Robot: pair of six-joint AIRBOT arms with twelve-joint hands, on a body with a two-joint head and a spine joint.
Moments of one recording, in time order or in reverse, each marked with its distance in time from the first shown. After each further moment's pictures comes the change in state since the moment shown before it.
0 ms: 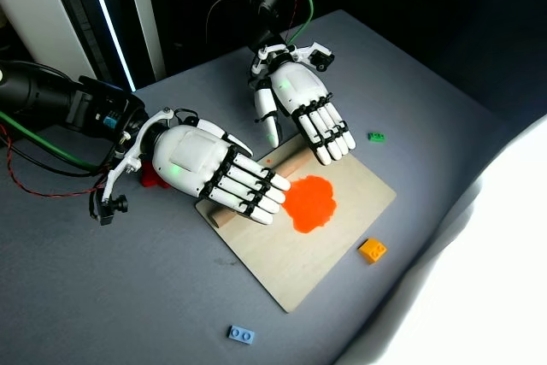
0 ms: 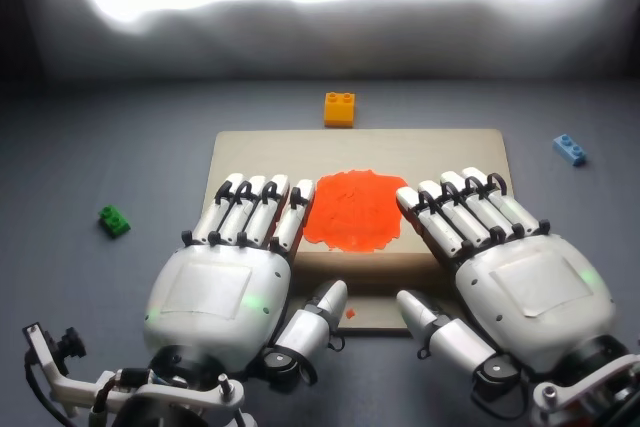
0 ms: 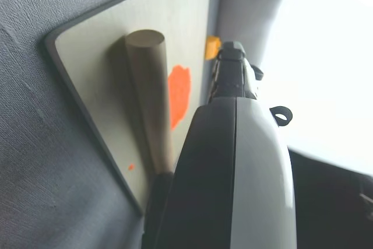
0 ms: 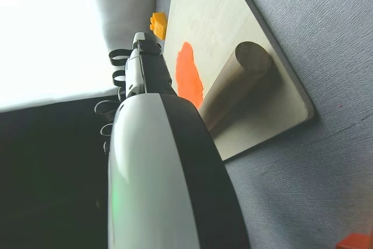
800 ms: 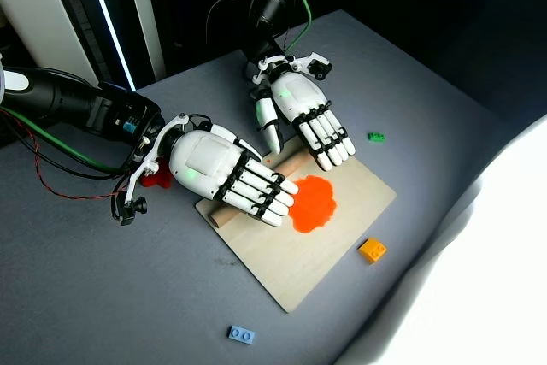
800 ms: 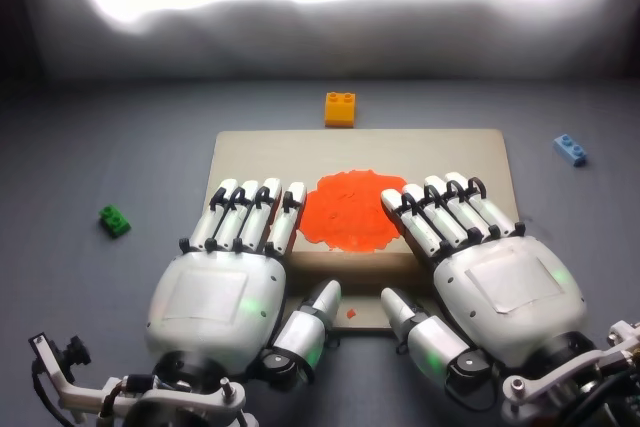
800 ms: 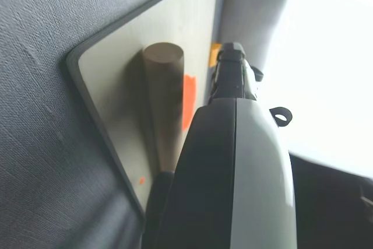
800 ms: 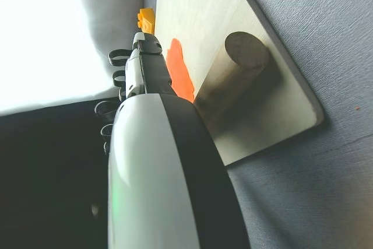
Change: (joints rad) left arm 0.026 -0.058 0.076 0.002 -0.032 -0.039; right arm 0.027 -0.061 0.059 0.047 -0.026 -0.012
